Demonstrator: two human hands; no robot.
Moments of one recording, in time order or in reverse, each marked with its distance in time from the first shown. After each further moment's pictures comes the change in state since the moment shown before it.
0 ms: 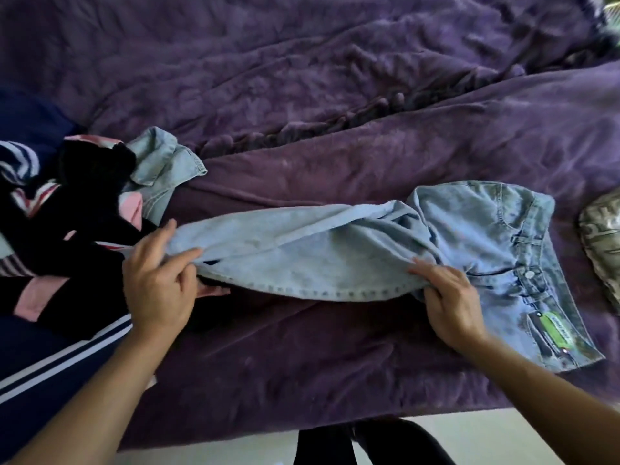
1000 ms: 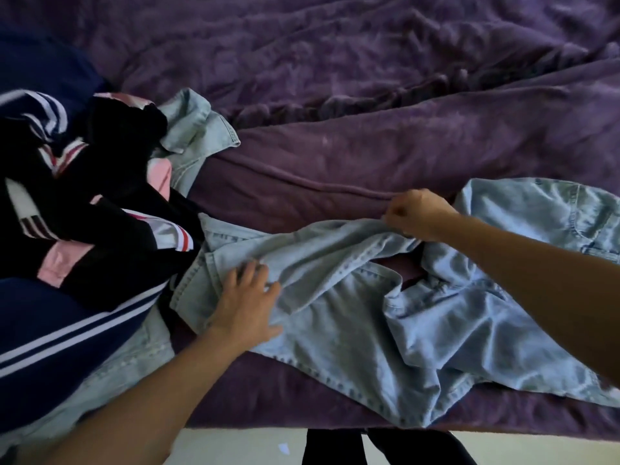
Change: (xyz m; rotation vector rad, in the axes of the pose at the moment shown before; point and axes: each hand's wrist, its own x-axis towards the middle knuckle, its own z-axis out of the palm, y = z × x) left_hand -0.064 0.001 0.069 0.404 -0.951 0.222; right_hand 0.168 -0.034 0.088 -0.312 -0.690 0.078
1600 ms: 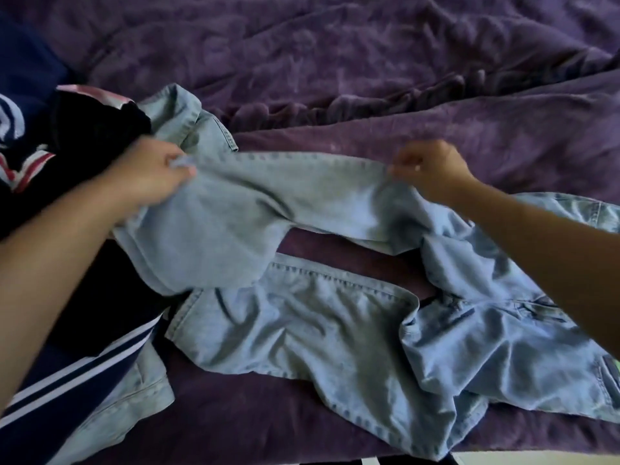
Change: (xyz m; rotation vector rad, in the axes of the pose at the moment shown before) left_hand 0.105 -0.193 -0.131 -0.838 0.201 -0.386; right_hand 0.066 -0.027 -0.050 0.257 0.281 0.077
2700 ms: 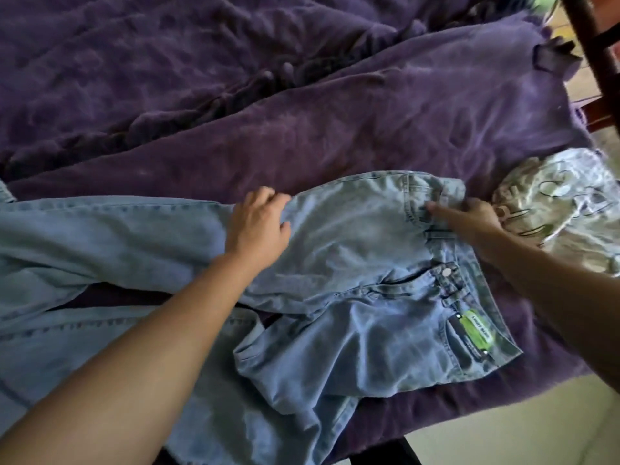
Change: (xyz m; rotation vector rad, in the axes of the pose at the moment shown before) left_hand -0.042 0.281 0.304 0.243 -0.035 0.584; right_hand -0.135 0.331 -0.109 0.327 0.245 0.813
